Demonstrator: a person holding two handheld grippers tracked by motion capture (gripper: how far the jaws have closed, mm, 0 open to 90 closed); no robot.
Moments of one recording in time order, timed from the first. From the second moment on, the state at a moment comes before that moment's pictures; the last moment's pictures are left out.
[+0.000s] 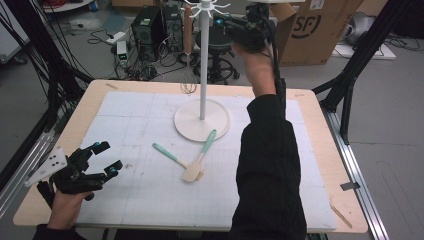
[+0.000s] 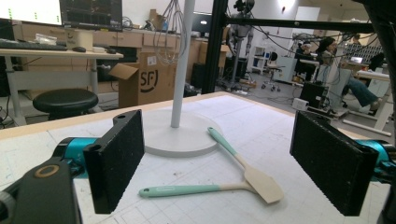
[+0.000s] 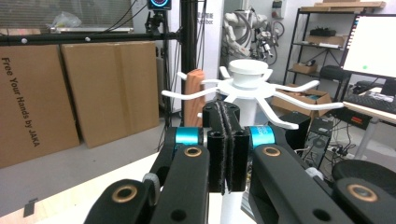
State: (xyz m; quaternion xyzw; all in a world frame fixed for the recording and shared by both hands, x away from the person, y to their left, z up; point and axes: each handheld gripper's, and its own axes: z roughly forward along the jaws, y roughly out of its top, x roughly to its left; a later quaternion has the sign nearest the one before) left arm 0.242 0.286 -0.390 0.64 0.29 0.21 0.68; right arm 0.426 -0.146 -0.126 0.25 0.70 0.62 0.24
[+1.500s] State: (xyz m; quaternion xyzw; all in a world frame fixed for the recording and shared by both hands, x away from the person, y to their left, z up) left arm 0.248 0.266 -0.401 0.65 0.29 0.22 0.67; right arm 0.290 -0.251 -0.356 0.32 0.73 0.56 0.23
